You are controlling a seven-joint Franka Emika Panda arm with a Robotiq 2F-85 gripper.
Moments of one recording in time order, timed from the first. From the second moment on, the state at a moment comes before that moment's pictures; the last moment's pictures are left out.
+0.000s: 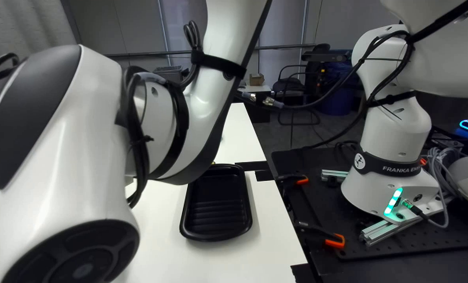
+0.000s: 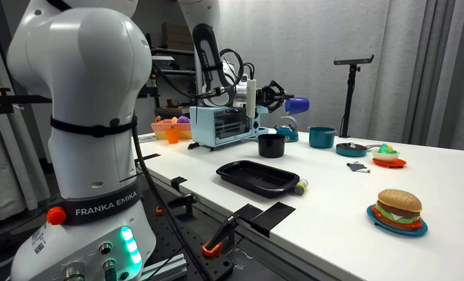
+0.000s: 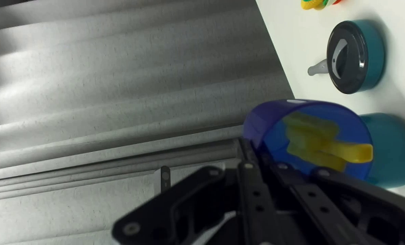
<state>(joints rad) 0.28 0.44 0.14 -2.02 -1.88 1.79 1.08</state>
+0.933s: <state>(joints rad) 0.28 0.46 0.16 -2.02 -1.91 1.69 1.09</state>
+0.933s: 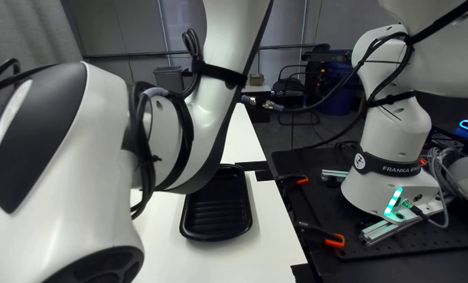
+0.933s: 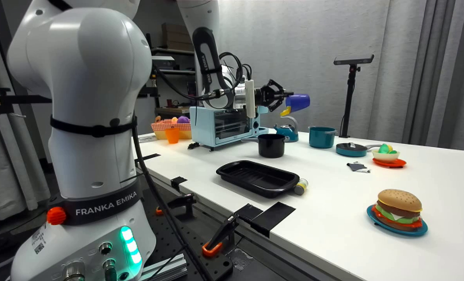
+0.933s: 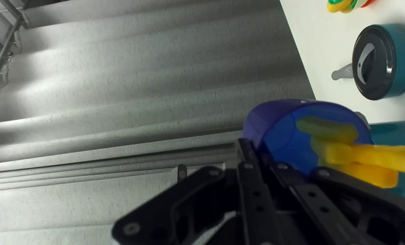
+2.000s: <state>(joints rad) 0.28 0.47 0.17 -2.03 -1.99 1.62 1.07</state>
